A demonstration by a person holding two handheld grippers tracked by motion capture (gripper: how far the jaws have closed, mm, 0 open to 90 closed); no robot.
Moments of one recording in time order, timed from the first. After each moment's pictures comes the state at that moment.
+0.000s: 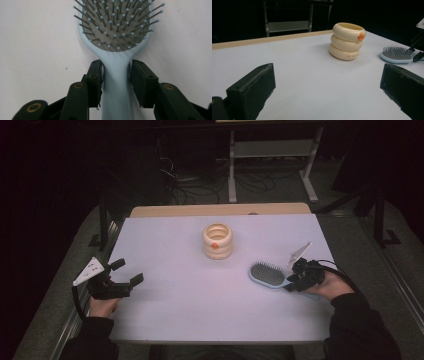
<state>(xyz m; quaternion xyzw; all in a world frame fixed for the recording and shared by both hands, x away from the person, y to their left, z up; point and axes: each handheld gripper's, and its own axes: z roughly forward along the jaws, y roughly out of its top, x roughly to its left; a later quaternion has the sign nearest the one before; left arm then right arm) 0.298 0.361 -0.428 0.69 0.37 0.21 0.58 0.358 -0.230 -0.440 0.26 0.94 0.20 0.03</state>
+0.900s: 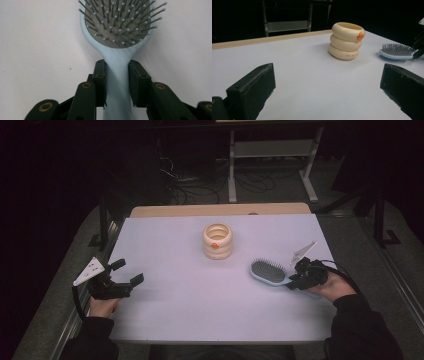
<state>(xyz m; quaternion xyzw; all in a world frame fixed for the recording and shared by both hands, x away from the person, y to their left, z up) 0.298 0.361 -0.428 0.69 0.37 0.21 0.58 0.351 -0.235 -0.430 0.27 0.94 0.22 0.04</state>
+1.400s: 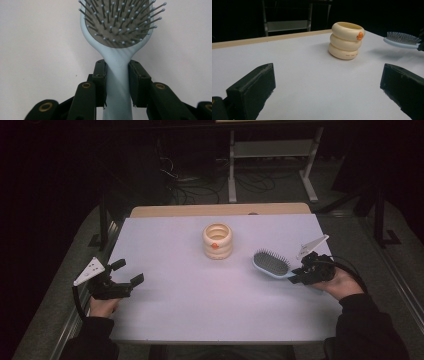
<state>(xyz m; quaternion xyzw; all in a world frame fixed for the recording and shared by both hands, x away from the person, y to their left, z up) 0.299 0.360 -0.428 0.69 0.37 0.21 0.58 0.346 -0.243 -0.400 0.29 0.92 0.25 0.06</state>
